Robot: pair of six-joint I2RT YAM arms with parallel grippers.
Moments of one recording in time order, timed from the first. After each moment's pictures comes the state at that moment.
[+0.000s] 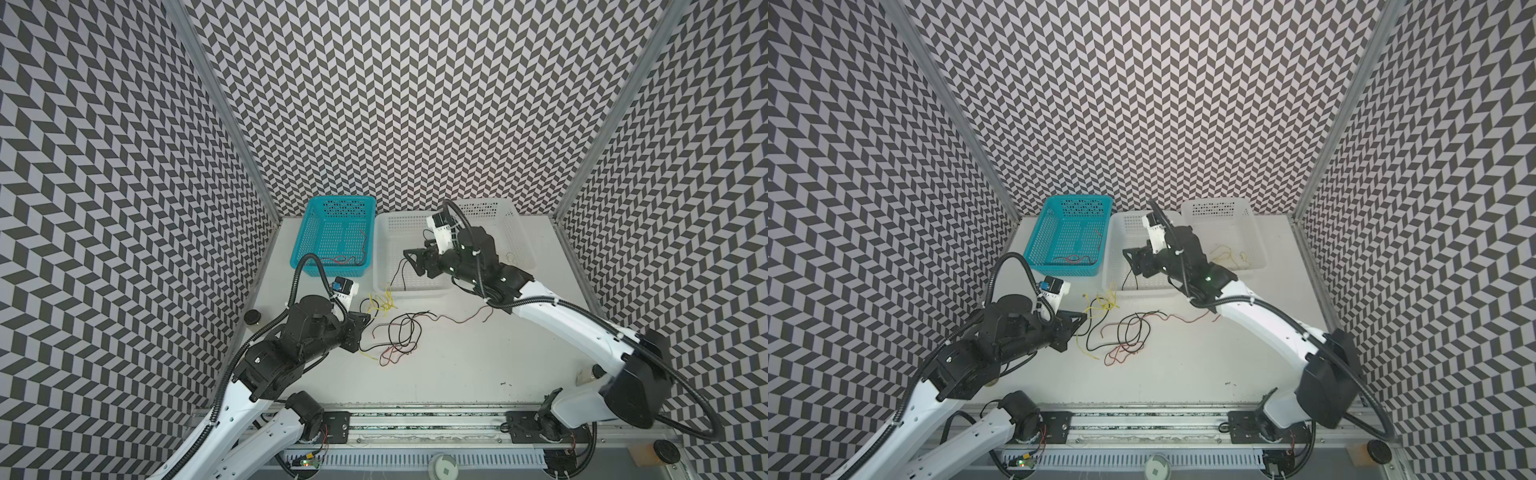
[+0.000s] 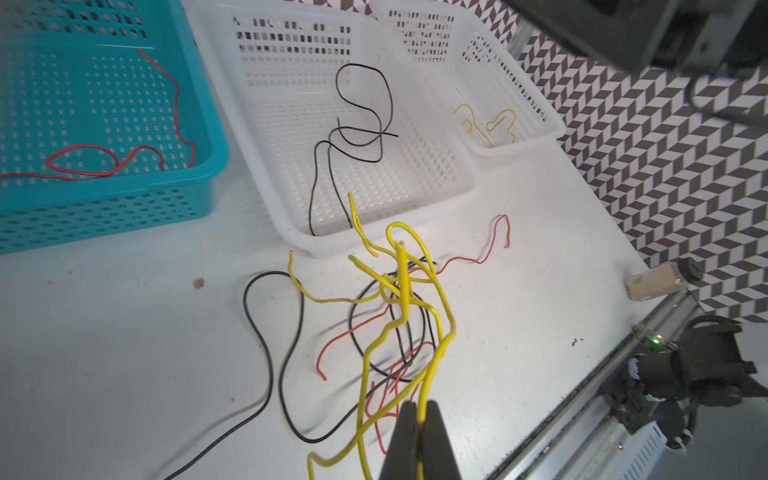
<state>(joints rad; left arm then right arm) -0.60 0.67 0.88 -0.72 0.24 -0.31 0.68 1.39 1.17 0.01 -0.12 0.34</state>
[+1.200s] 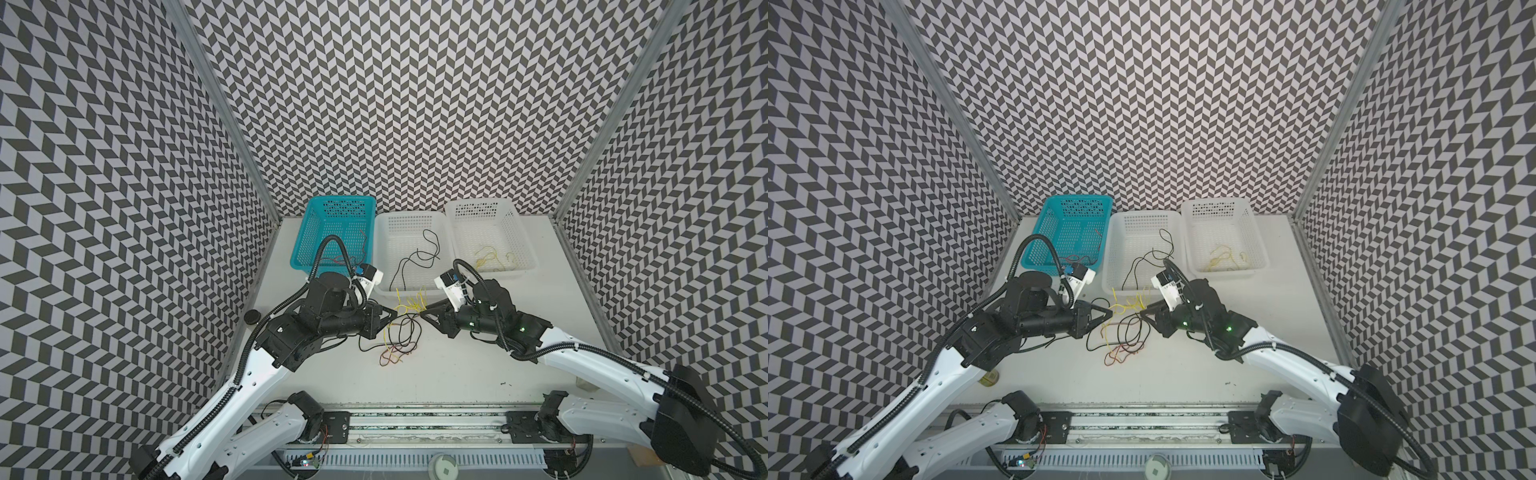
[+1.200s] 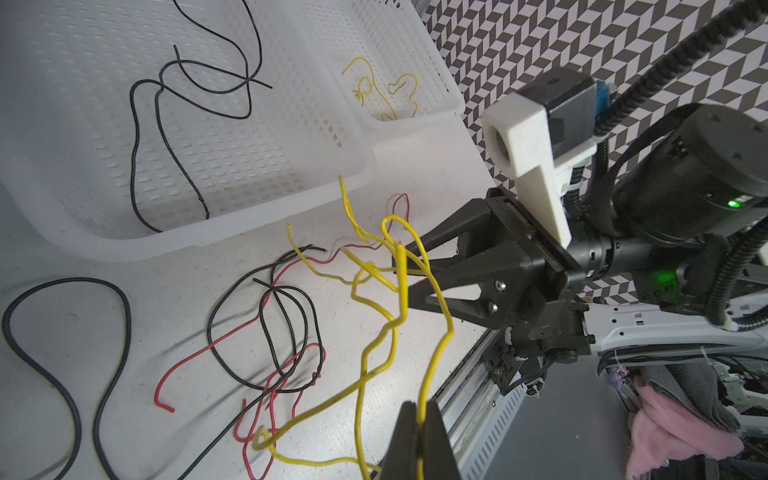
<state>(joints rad) -0.60 0.86 0.97 -0.63 0.53 -0.42 0.74 1.17 0.73 0.10 -0.34 0.43</state>
